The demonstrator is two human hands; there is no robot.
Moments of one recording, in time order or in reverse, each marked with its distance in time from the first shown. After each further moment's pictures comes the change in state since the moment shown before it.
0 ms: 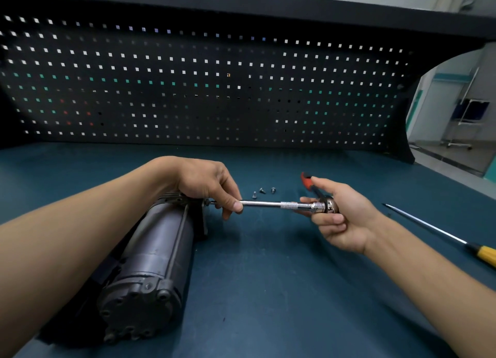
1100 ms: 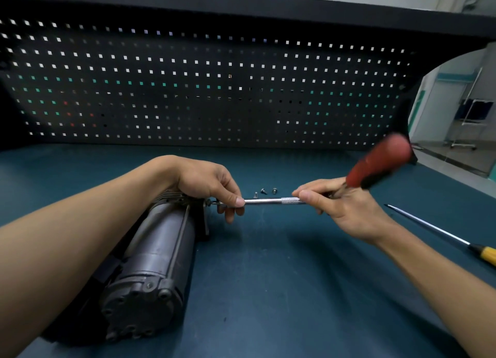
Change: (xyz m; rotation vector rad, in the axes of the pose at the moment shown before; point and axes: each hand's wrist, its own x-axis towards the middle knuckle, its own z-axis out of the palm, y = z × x) left_hand -0.001 0.003 0.000 -0.014 -0.084 0.016; right_hand -0.002 0.003 -0.007 -0.758 -0.067 -0.859
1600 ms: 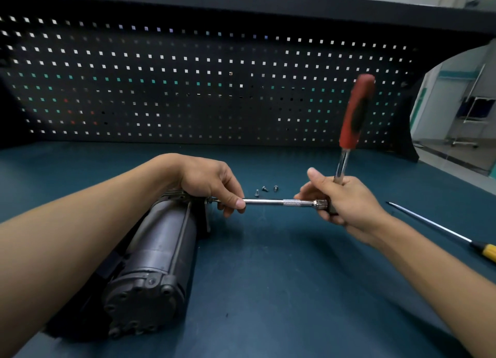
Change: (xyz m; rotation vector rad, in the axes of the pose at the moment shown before) left_hand 0.000 0.001 0.002 0.018 0.042 -0.013; right_hand 0.003 -0.006 0.006 0.179 0.091 0.358
